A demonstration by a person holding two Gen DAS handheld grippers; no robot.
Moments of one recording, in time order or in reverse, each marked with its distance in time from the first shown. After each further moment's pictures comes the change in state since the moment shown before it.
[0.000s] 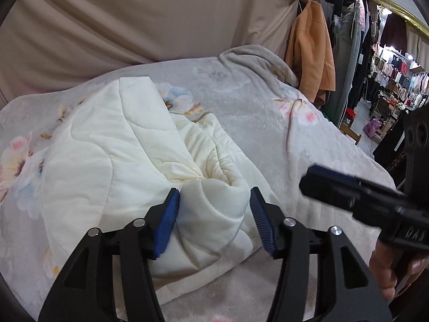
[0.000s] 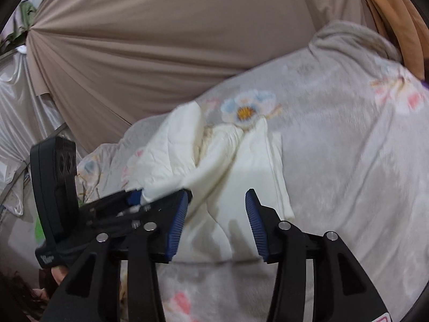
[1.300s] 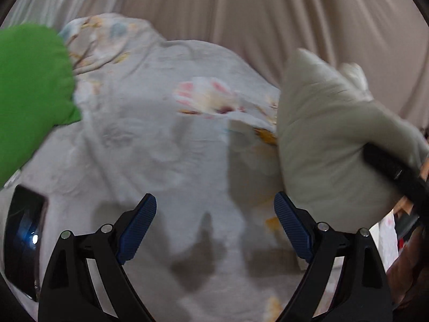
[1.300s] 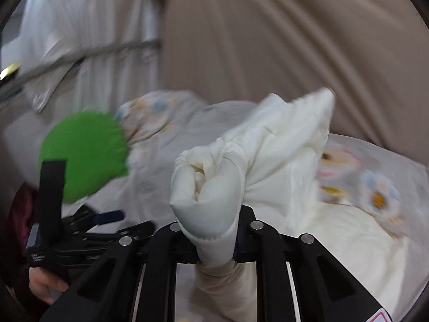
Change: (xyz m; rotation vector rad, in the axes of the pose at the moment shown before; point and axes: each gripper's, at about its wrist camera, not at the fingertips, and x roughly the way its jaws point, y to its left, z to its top) left arm -0.174 0.252 -0.141 -0.697 -0.157 0.459; right arm 0.131 0.309 -0.031 -0.668 0.114 0.213
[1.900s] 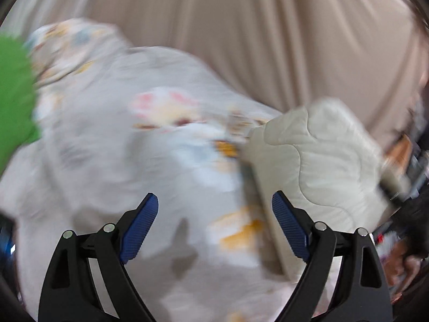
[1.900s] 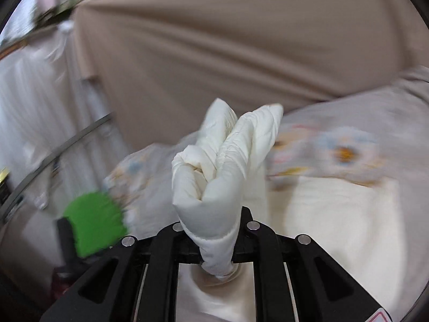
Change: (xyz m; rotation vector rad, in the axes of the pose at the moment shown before) left arm 0.005 -0.061 0.031 0.076 -0.012 -0.227; right arm -0.104 -0.168 -0.062 0.542 -0.194 -0.089
